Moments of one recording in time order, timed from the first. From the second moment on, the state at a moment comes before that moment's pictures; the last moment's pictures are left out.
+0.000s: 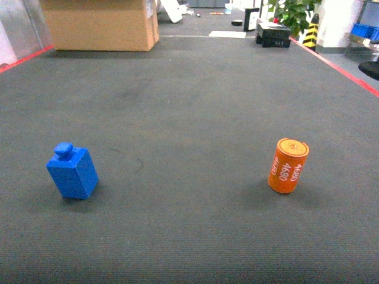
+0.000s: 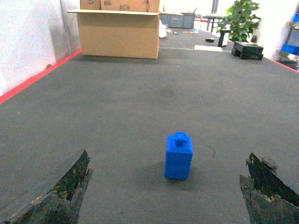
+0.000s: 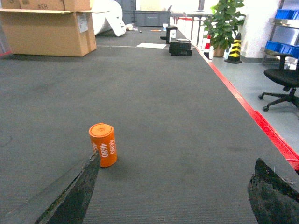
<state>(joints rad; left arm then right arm) 0.00 0.01 0.01 0.00 0.00 0.00 0.00 0.00 0.01 -0.01 0.00 0.00</state>
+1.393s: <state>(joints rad) -0.24 1.39 0.40 0.87 -0.31 -0.03 0.35 1.44 0.37 0.99 0.37 -0.01</state>
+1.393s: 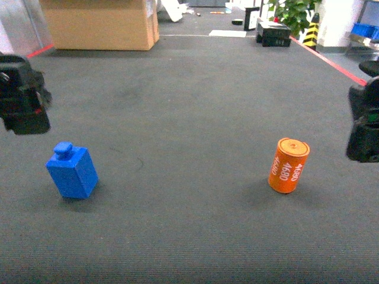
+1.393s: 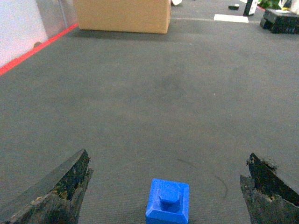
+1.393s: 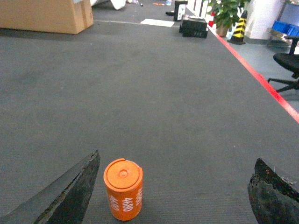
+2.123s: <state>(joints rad) -0.20 1.86 0.50 0.98 -0.22 -0.10 0.35 1.92 0.56 1.07 0.31 0.13</state>
